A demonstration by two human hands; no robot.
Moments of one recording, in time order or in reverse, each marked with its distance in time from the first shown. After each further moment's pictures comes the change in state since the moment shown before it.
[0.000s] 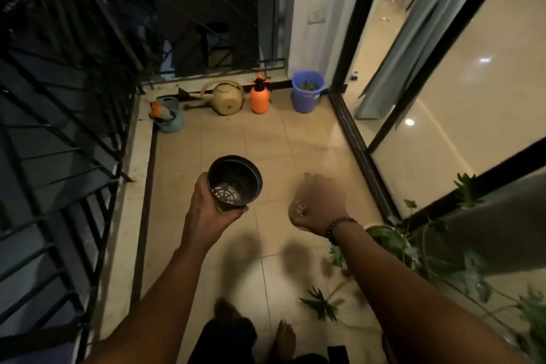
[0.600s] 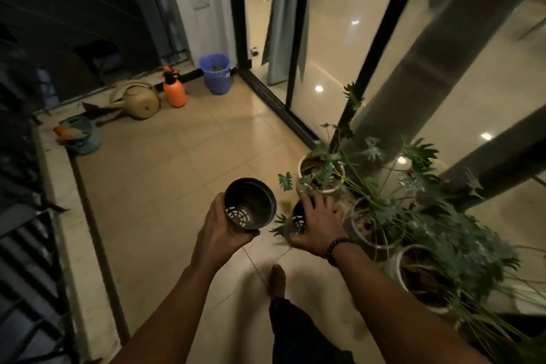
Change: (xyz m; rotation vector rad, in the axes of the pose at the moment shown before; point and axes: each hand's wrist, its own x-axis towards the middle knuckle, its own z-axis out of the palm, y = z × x) left_hand -0.228 -0.023 0.005 0.007 -0.483 0.326; right_hand -0.316 -0.019 0.090 0.140 0.025 0.416
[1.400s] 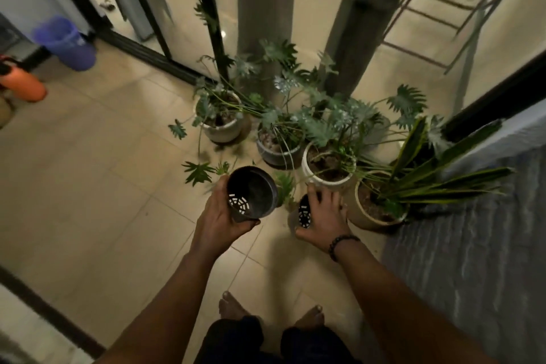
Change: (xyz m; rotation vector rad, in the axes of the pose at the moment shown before) left_hand -0.171 0.091 0.205 0.173 -0.415 0.325; right_hand -0.286 0.198 0.084 0.212 -0.016 0.499
